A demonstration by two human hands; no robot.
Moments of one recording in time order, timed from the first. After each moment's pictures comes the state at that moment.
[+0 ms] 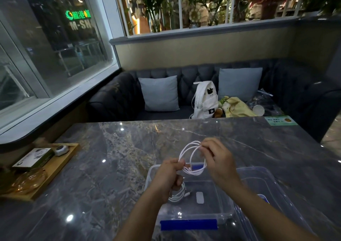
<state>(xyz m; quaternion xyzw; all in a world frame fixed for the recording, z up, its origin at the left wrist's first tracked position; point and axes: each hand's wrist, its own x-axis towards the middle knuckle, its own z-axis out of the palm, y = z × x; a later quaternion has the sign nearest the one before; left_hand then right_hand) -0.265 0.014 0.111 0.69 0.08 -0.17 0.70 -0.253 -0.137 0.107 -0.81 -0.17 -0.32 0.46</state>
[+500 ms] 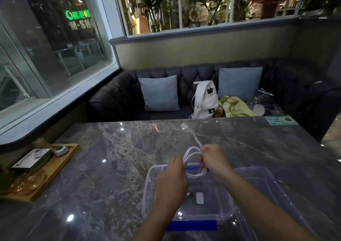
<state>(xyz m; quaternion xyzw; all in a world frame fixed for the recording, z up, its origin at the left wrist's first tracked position) -0.280 0.000 0.088 0.94 -0.06 0.16 0.31 -0.229 -0.126 0.113 -0.77 0.12 0.04 0.62</state>
